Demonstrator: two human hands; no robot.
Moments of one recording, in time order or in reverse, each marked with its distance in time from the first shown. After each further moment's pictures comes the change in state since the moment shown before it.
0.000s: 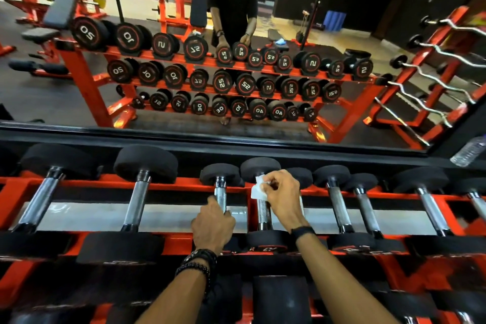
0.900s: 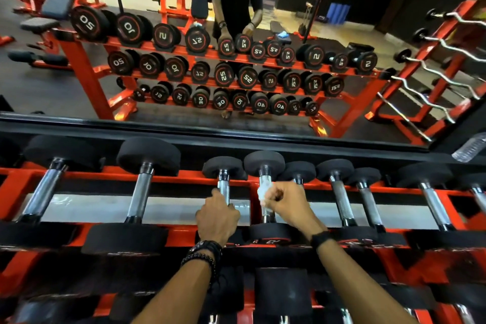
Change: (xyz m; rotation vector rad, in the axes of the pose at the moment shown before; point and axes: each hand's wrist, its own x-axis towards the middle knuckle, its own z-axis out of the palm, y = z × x) left_hand -0.001 0.002 0.000 0.035 -0.001 0.019; right_hand -0.017 0.015 -0.013 -0.025 -0.356 0.099
